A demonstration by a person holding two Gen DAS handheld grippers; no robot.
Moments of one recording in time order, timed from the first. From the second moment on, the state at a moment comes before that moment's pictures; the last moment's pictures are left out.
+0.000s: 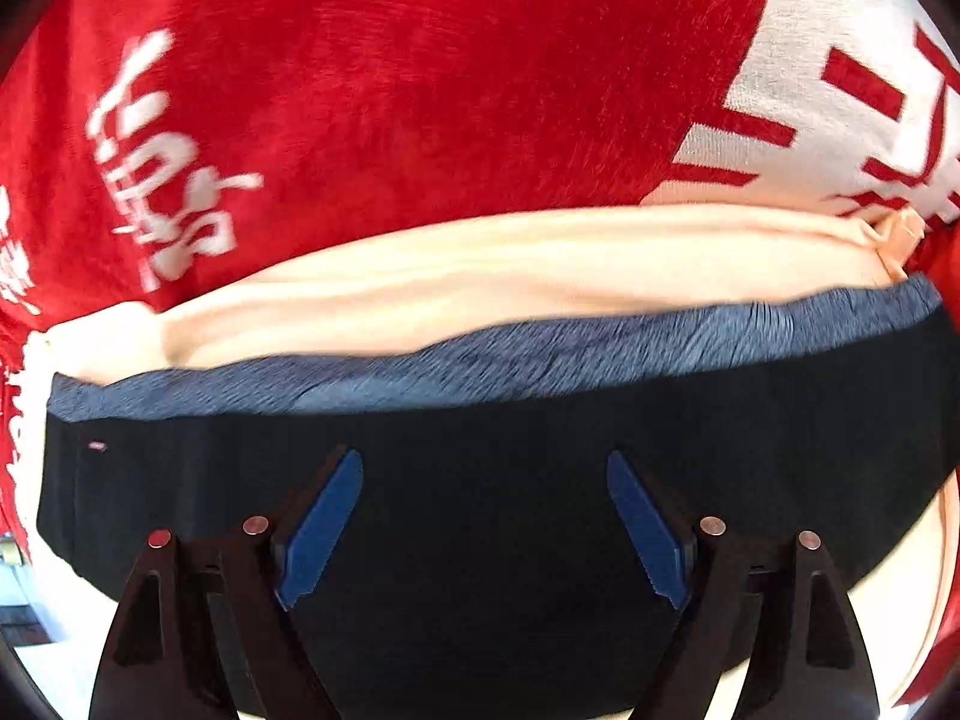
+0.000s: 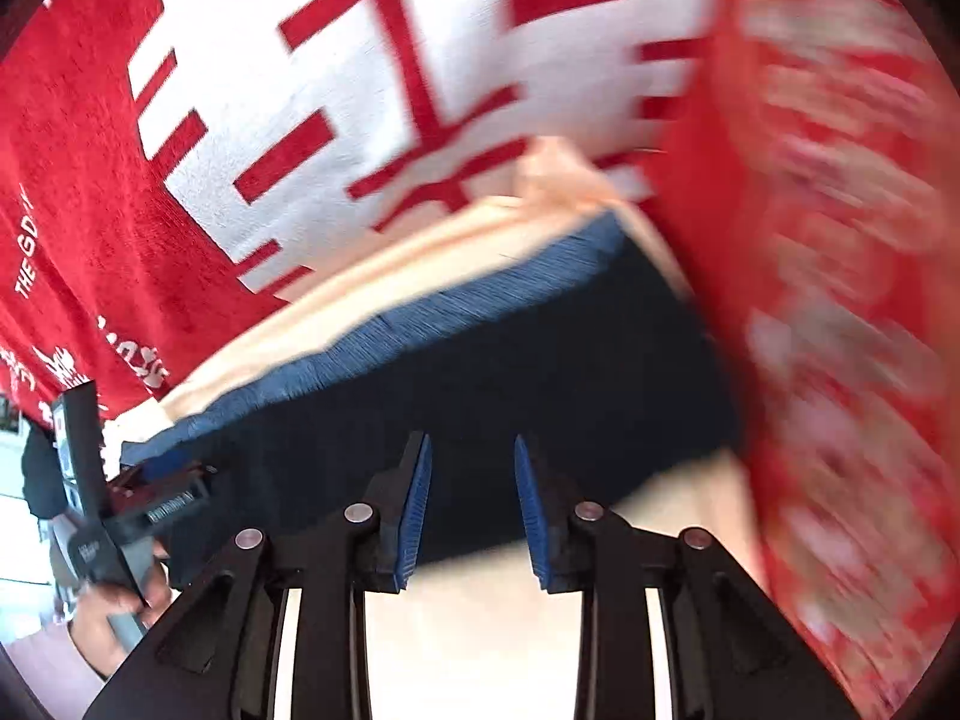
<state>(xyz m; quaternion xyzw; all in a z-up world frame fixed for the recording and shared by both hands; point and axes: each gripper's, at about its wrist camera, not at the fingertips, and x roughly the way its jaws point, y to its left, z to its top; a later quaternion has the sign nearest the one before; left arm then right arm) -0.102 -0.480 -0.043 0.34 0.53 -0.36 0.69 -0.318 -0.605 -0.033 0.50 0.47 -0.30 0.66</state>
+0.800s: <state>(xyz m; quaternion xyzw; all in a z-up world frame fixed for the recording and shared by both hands) 0.074 -0.296 -0.026 0.36 0.53 -0.21 0.74 -0.208 -0.383 -0.081 0.72 0.39 -0.01 0.57</state>
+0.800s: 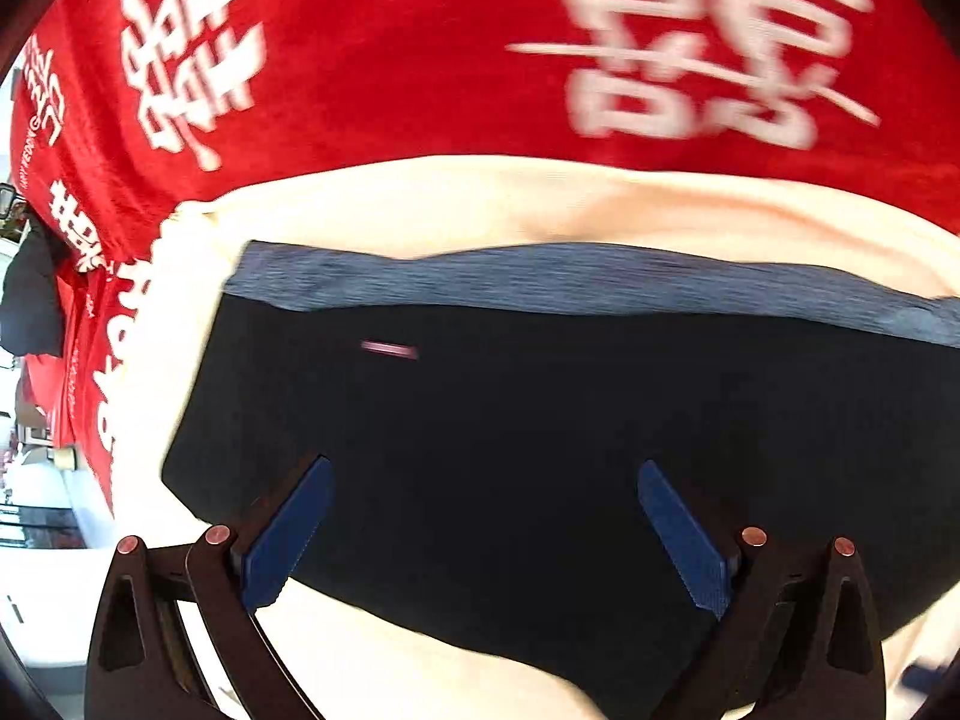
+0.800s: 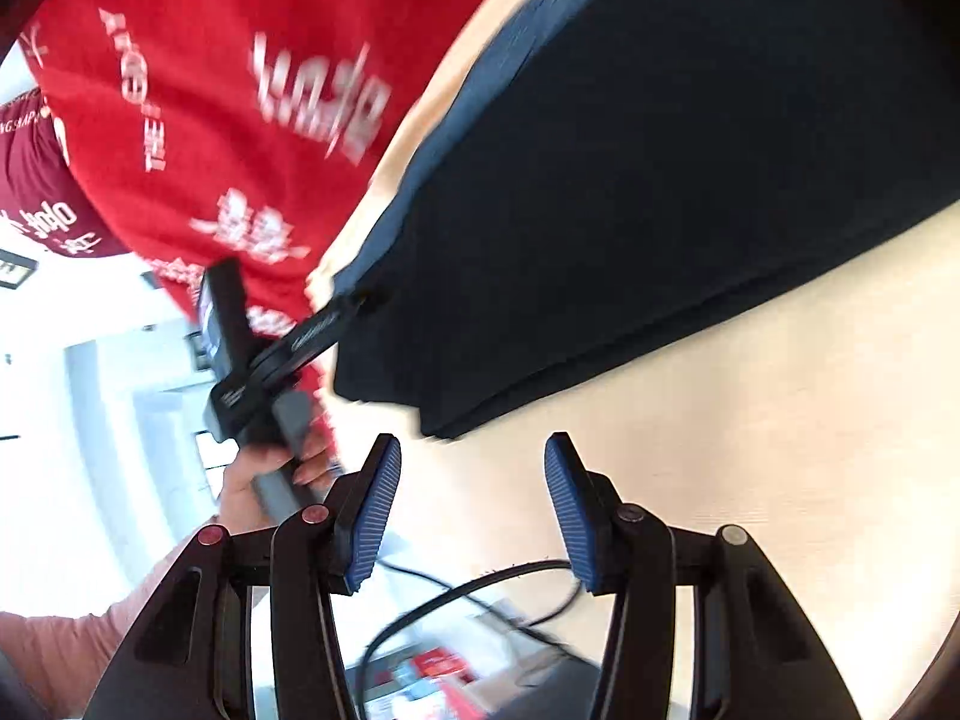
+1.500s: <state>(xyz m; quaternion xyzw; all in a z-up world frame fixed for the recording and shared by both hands) 0.177 -0.197 -0.065 0.32 0.55 -0.29 0.72 -0.171 -0.308 -0.057 0.64 0.46 -0.14 0.59</state>
